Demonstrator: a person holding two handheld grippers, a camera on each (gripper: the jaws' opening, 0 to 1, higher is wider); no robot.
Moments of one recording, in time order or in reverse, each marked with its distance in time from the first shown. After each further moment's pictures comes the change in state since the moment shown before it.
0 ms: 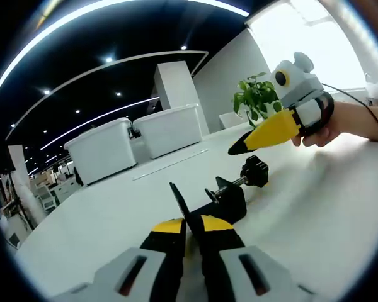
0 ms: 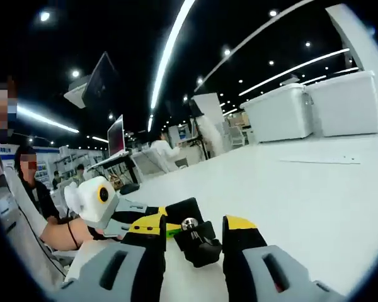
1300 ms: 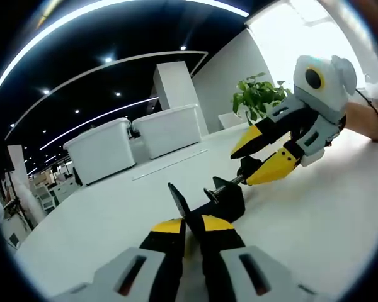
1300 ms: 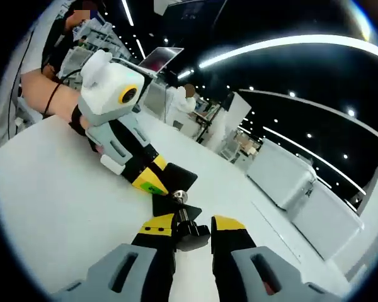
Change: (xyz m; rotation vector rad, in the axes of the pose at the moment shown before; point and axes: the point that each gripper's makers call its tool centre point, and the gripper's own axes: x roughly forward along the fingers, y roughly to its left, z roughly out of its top) left arm 0.000 -0.001 0.000 -0.003 -0.001 -0.007; right arm 0.005 0.009 -0.016 -0.819 0.105 -0.105
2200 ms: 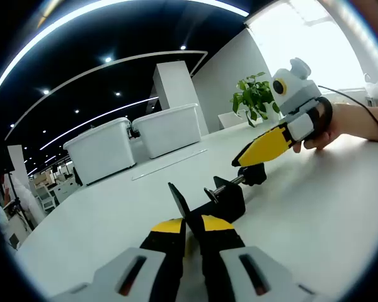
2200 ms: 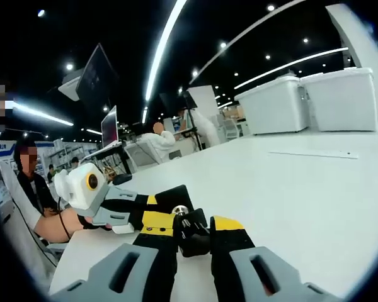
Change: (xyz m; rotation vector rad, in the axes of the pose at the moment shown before) left arm -0.001 0.001 0.000 0.003 0.003 0.000; right arm -0.002 -0.004 -0.006 0.746 -0.056 0.102
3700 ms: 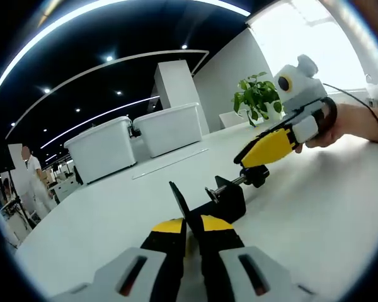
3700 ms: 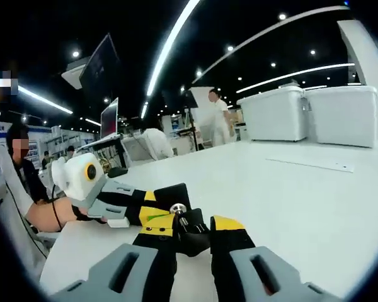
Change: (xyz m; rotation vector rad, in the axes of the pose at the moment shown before) left arm 0.005 0.001 0.000 -0.005 0.004 0.004; right arm -0.001 -0.007 0.003 -0.065 0.000 -0.036
